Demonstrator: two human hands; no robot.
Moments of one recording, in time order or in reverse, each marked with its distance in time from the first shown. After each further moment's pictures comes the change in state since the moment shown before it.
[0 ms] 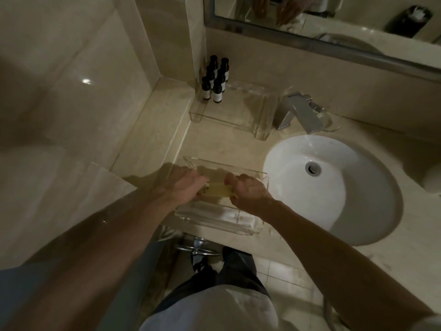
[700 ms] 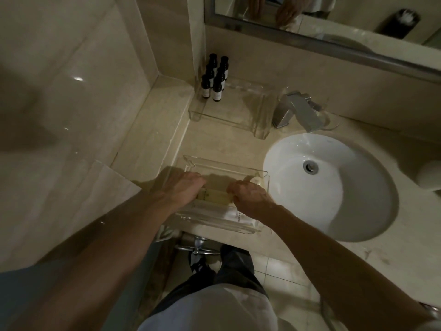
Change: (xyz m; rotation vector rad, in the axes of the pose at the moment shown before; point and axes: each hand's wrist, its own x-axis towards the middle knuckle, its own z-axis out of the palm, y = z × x) left_hand -0.008 0.006 0.018 -0.247 -0.061 -0.081; right_hand -0.010 -0.003 0.015 0.058 -0.028 0.091
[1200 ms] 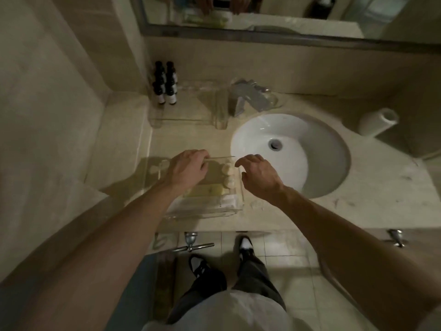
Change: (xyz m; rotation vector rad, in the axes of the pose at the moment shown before) left_hand 0.020 0.081 -0.058 -0.126 0.258 0.115; right_hand -0.074 0.024 -0.041 0.008 0.317 0.281
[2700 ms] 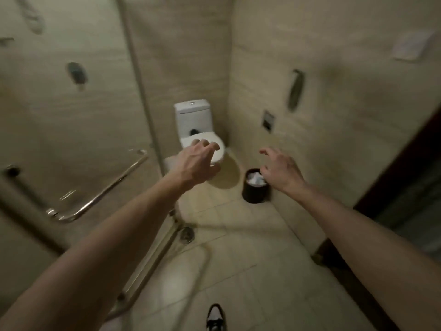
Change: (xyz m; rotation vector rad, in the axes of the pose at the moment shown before) left_hand -0.619 0.845 0.216 0.036 -0.262 2.013; right_hand -1.086 0.008 -0.073 -0.099 0.935 1.968
